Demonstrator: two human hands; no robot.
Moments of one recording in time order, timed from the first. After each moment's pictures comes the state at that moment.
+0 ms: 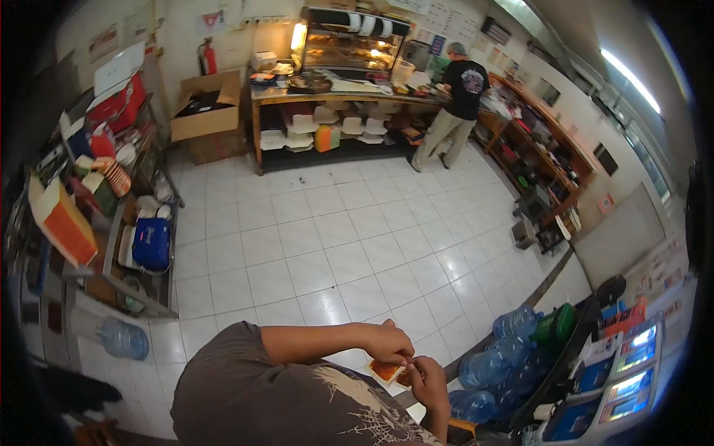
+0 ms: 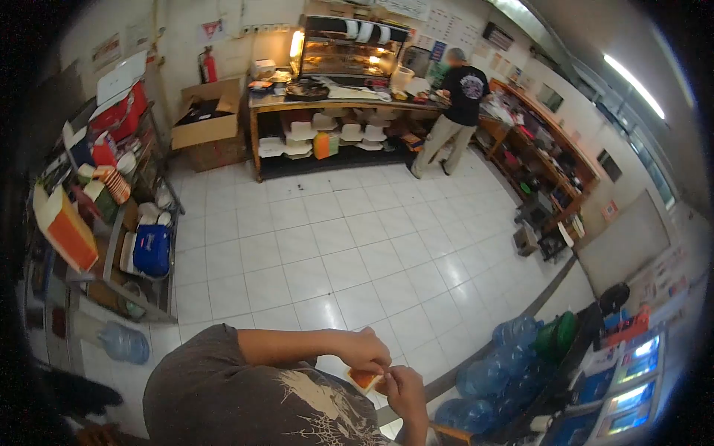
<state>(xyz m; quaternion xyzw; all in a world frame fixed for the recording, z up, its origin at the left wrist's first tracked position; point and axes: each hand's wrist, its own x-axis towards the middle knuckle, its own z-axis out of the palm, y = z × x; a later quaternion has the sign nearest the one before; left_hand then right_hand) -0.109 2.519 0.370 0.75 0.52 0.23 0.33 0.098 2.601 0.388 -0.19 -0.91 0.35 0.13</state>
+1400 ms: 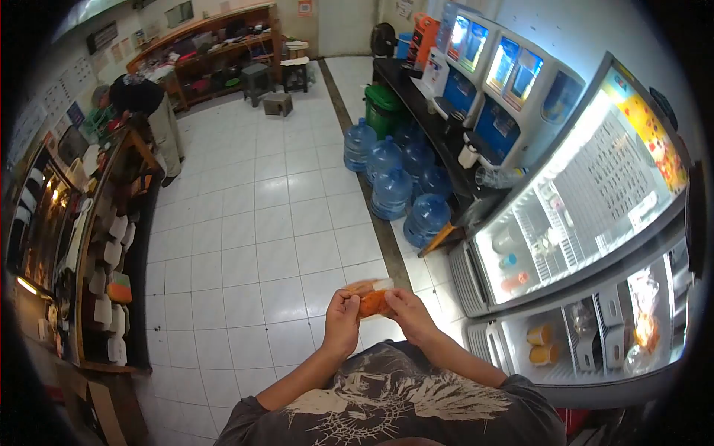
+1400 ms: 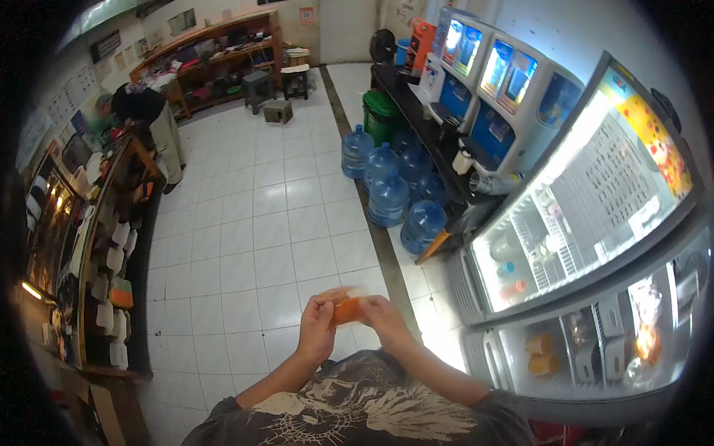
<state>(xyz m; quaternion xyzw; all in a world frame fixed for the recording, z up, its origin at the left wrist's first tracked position) -0.035 2.608 0.349 0.24 0.30 0.54 0.75 0.123 2.577 0.354 -0.52 -0.26 0.63 0.51</state>
